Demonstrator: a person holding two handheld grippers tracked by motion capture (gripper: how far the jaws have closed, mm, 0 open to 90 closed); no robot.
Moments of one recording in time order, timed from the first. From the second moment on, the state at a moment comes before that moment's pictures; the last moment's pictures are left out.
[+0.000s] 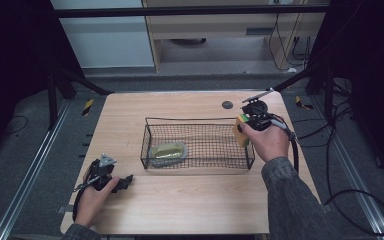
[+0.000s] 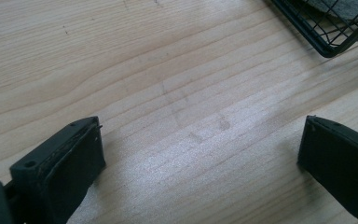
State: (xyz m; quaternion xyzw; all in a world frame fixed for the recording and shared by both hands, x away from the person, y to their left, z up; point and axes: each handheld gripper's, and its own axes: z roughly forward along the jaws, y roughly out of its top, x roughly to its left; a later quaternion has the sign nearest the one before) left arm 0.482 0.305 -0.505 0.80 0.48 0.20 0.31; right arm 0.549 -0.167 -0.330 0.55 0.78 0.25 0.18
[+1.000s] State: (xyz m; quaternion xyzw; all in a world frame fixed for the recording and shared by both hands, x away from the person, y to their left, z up) left arm 0.483 0.305 -0.505 0.80 0.48 0.20 0.31; right arm 0.557 -0.160 -0.360 0.56 0.77 0.24 0.16
